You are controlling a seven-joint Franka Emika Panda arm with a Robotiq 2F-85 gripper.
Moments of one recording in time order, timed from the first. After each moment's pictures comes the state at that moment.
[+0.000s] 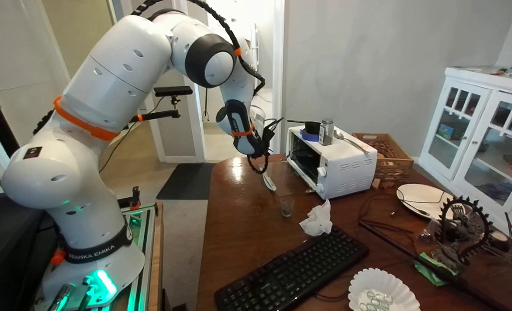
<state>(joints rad) 0.07 0.74 0.55 -1.89 -2.23 2.74 0.61</state>
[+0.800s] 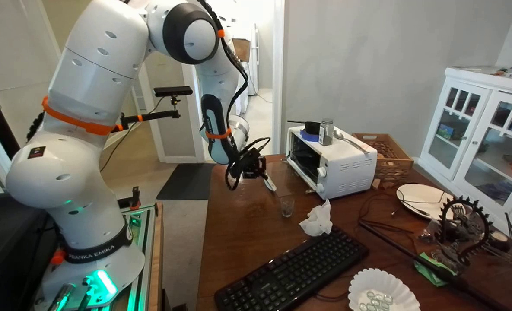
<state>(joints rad) 0.12 0.56 0.45 -2.22 -2.03 2.49 0.85</state>
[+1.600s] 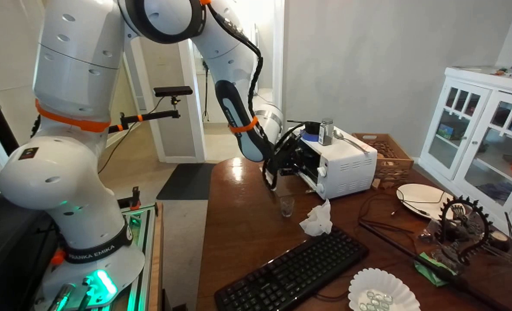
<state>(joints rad) 0.02 0.43 0.26 -2.16 -2.17 2.65 0.74</state>
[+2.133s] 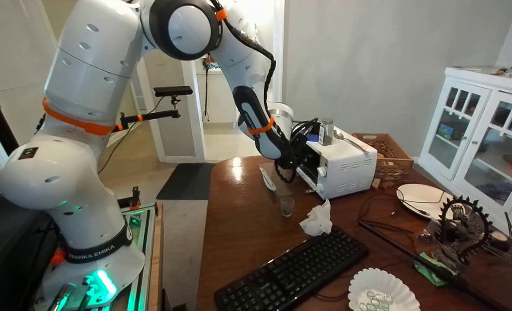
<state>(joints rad) 0.02 0.54 0.29 -1.98 -2.28 2.79 0.72</state>
